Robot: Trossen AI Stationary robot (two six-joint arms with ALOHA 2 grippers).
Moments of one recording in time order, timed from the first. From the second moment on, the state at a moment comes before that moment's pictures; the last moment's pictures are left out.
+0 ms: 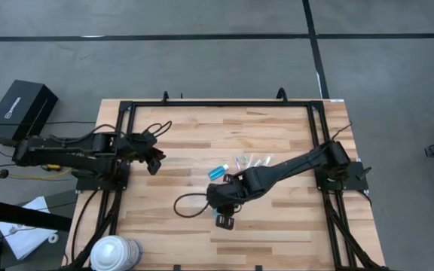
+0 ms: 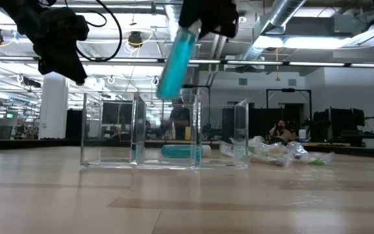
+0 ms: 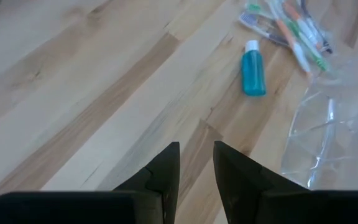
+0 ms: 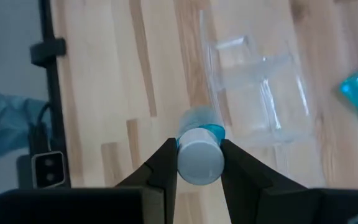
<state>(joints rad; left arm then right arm) 0.06 0.73 0.61 -0.70 -0.23 -0.57 0.32 2.00 1.81 -0.90 0.00 0.52</state>
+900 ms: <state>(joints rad) 0.06 0.83 0.61 -0.56 -0.23 -0.58 0.21 2.02 1.82 -1.00 -0.02 0.40</state>
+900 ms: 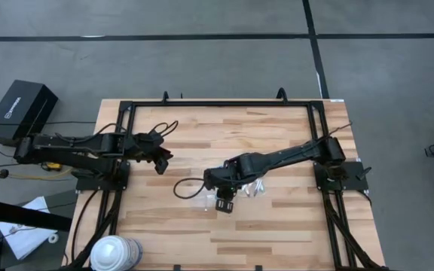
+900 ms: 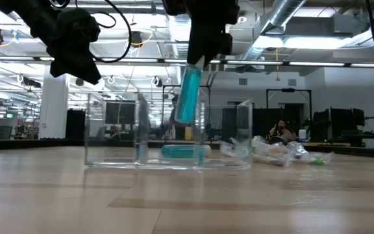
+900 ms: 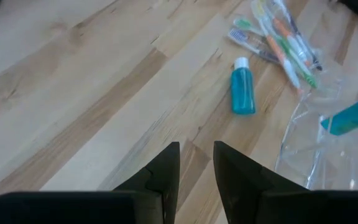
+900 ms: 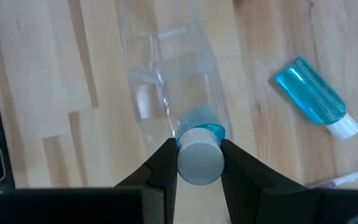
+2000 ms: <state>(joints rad) 0.06 0.83 0.61 -0.51 -0.23 -0.57 0.11 2.02 1.74 -0.99 -0.06 0.36</state>
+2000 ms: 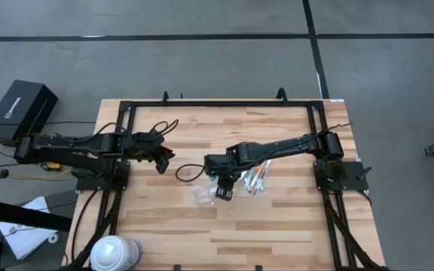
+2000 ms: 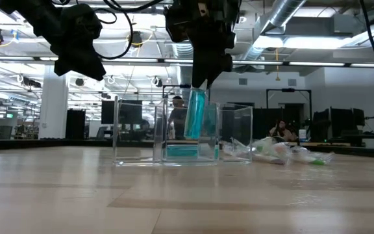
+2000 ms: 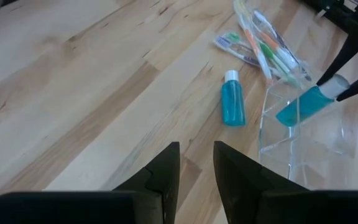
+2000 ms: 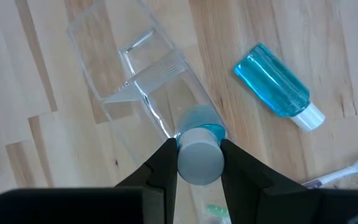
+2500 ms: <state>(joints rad) 0.06 0.83 0.61 -0.49 -0.23 -0.56 0.09 2.02 1.74 -1.00 -0.06 0.34</state>
